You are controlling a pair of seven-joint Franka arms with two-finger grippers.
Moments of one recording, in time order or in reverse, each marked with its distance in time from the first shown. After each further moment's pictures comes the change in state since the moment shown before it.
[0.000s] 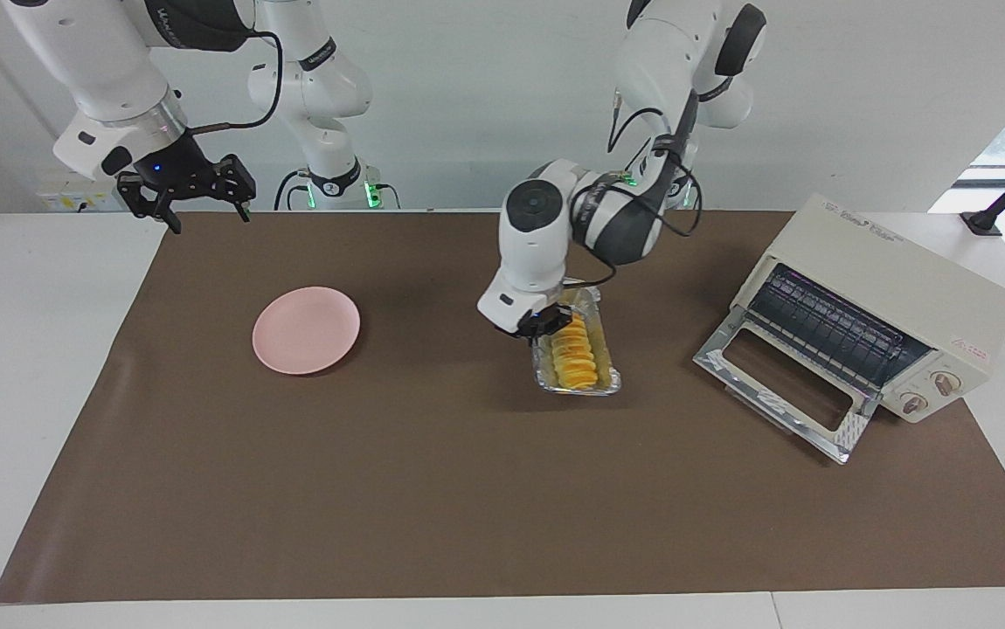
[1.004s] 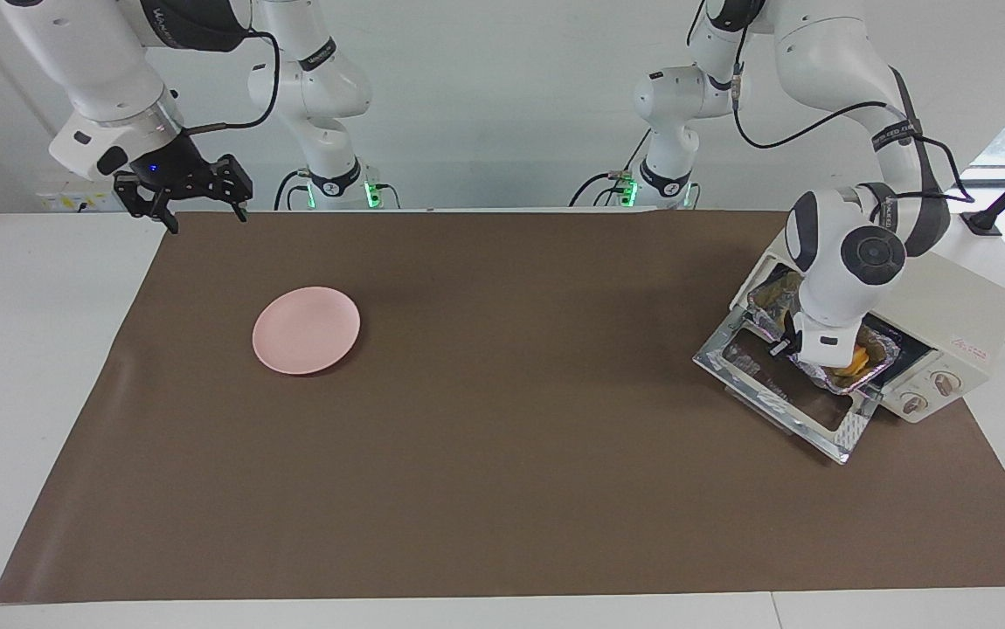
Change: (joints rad) left arm 0.698 -0.259 0.010 -0.311 0.183 -0.011 0.107; right arm 0.001 0.000 -0.007 0.000 0.000 0.000 0.000
